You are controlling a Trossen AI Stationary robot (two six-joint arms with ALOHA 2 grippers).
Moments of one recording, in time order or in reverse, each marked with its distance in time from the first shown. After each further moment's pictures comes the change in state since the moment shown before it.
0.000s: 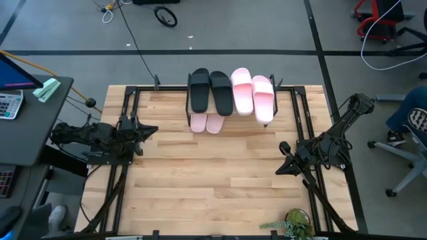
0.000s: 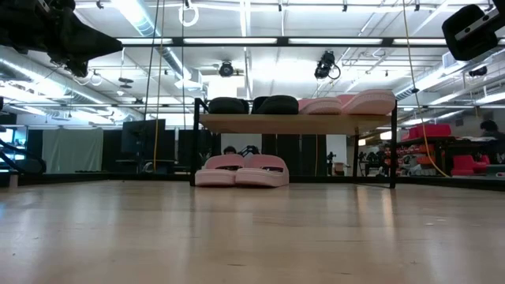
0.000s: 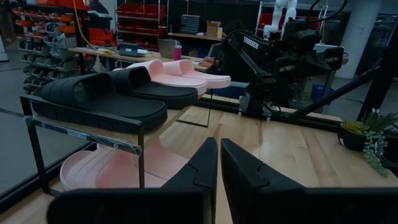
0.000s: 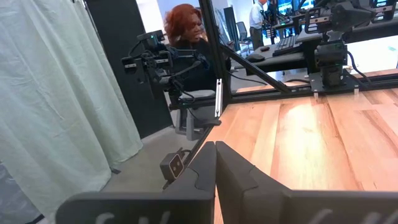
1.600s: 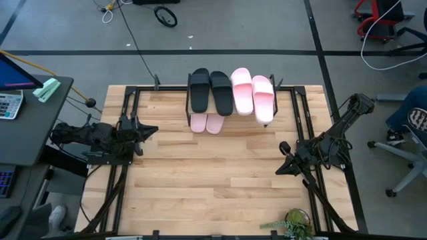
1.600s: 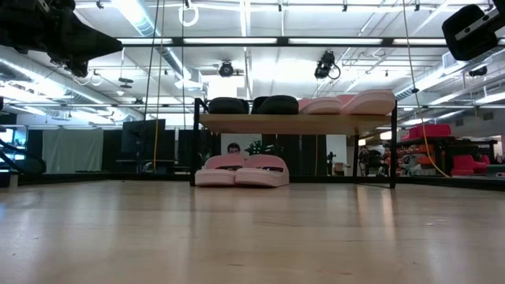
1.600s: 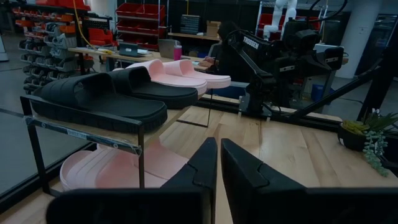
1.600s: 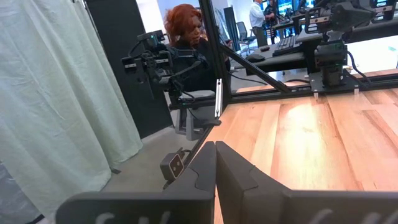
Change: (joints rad) left arm 0.000 0.000 0.000 0.000 0.000 0.000; right arm 0.000 0.000 0.000 0.000 0.000 0.000
